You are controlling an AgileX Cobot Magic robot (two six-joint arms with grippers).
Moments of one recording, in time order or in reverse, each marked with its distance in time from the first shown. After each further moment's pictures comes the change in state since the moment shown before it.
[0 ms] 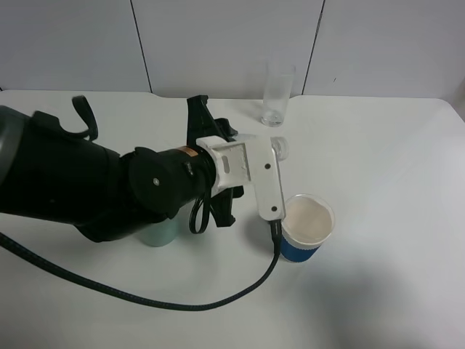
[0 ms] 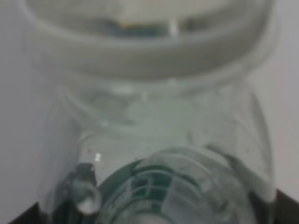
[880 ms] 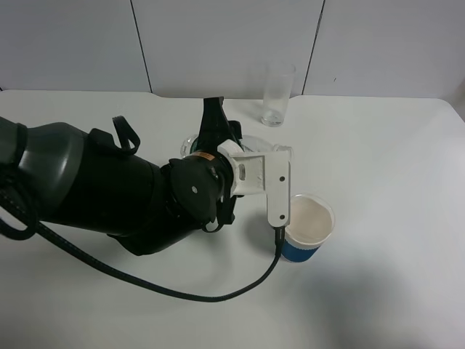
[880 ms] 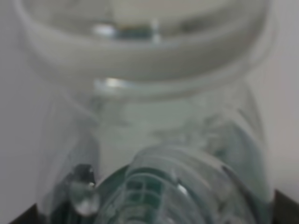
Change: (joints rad) left arm -0.047 0.084 -0.086 -0.150 -0.150 0.256; right arm 0.000 0.000 0.000 -0.001 0.000 0.000
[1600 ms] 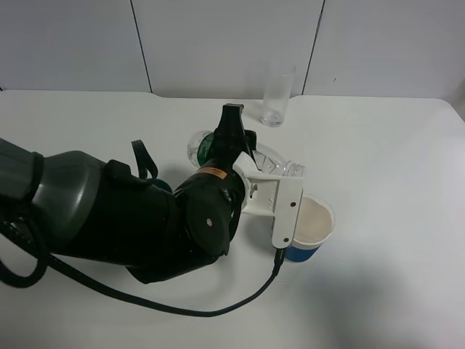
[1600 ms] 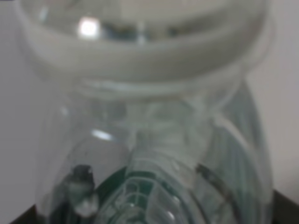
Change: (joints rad) left arm -0.080 0.029 0.000 0.007 -0.095 0.093; right arm 0.000 0.000 0.000 0.000 0.000 0.000
